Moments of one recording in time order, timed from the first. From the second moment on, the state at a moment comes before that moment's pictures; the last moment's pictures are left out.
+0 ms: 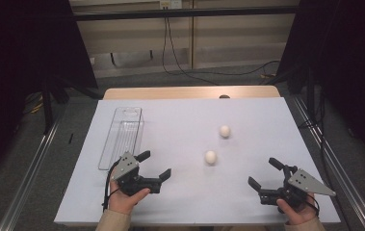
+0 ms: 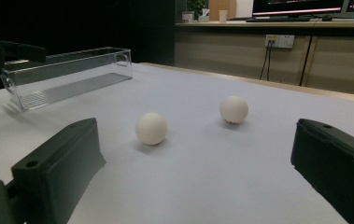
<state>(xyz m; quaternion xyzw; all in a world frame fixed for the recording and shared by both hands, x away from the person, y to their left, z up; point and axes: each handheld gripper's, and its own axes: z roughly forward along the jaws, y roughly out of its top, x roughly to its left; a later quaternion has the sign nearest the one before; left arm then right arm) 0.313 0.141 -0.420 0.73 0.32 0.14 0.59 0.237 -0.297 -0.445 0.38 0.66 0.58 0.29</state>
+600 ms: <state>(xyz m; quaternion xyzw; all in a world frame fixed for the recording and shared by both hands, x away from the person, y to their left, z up) 0.316 0.123 -0.424 0.75 0.30 0.13 0.58 0.237 -0.297 -0.444 0.38 0.66 0.58 0.29</state>
